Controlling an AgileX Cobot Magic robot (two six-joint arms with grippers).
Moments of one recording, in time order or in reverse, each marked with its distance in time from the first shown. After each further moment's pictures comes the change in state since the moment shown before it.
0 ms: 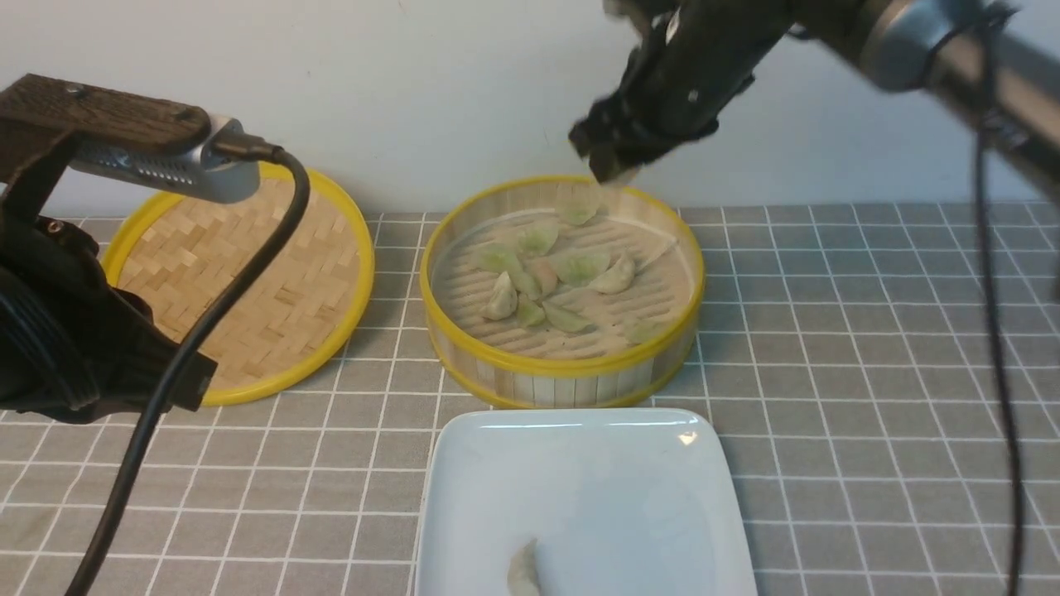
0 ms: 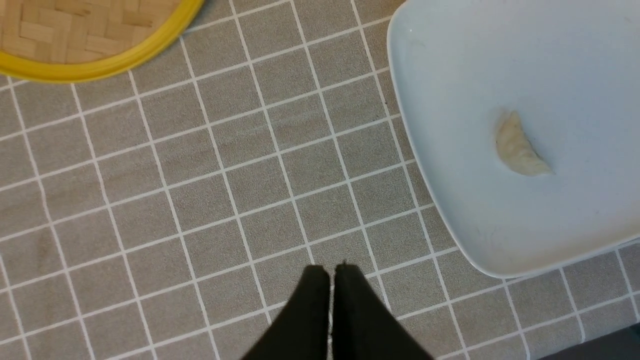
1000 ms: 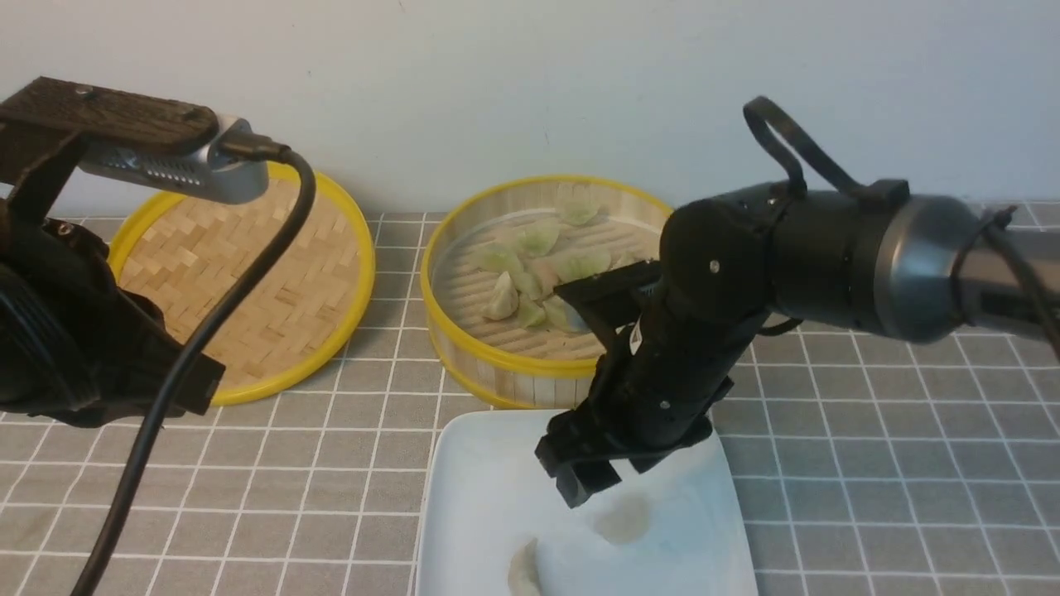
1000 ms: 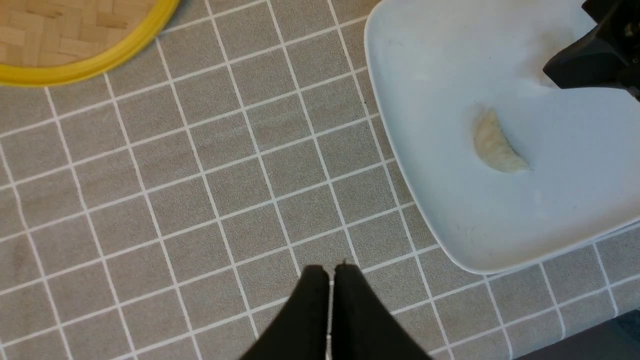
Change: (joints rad) right arm 0.213 -0.247 0.844 0.072 -0.226 0.125; left arm 0.000 0.000 0.000 -0.041 0.000 0.022
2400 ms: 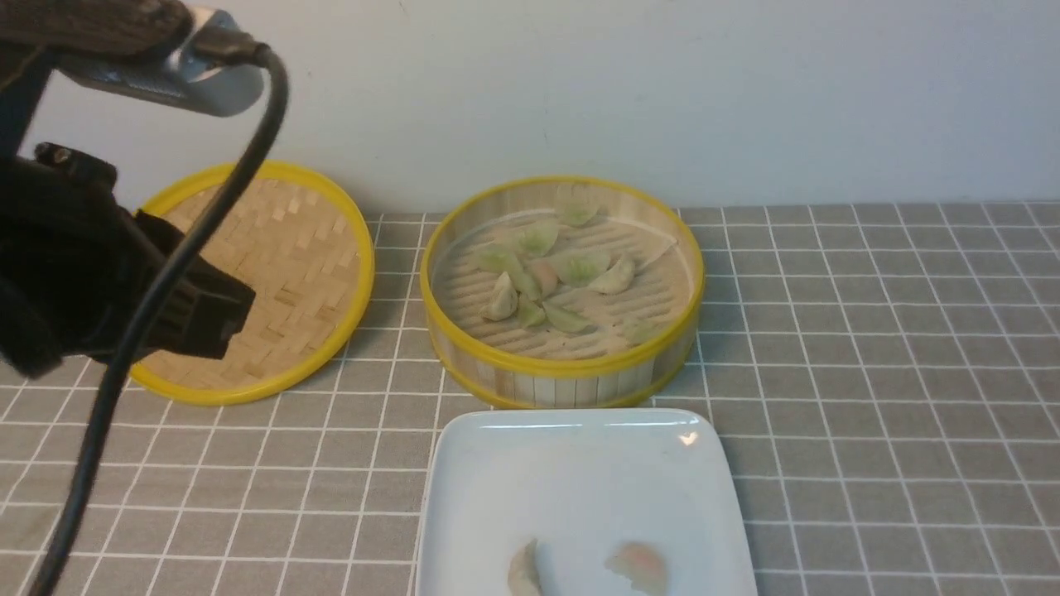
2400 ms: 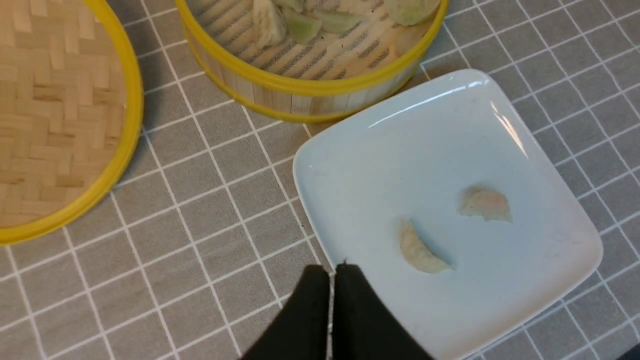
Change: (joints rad) right arm 0.000 -1.903 0.762 -0.715 -0.457 0.635; left arm 0.004 -0.113 0.003 -0.136 -0.174 0.129
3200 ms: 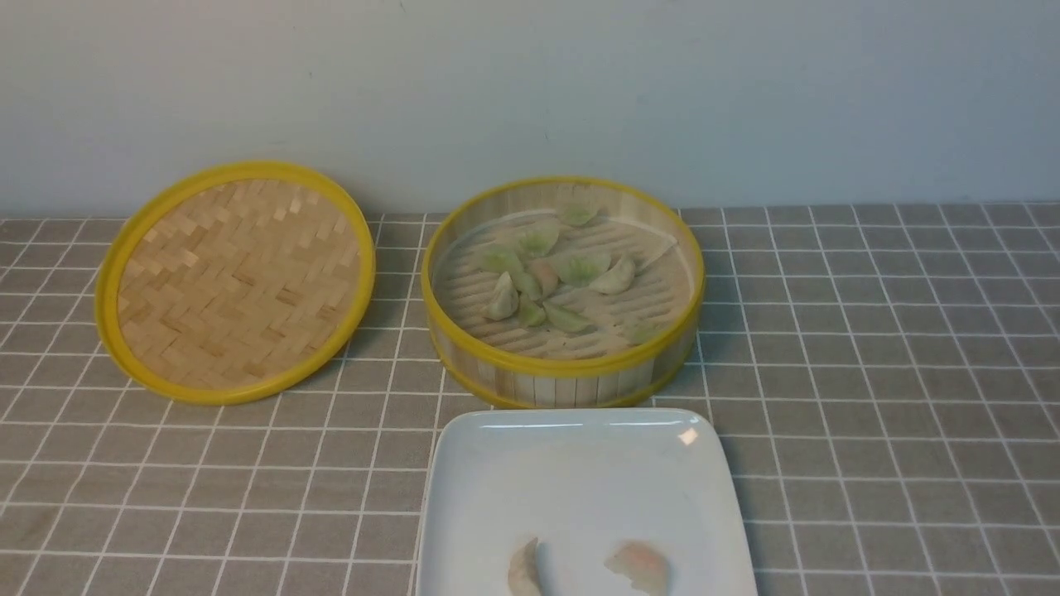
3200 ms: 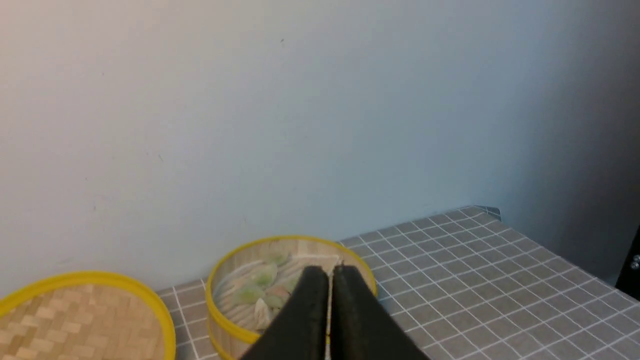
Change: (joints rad) right arm 0.000 0.000 0.000 0.000 0.001 0.016; left arm 0.000 -0.798 0.235 -0.049 -0.241 -0.035
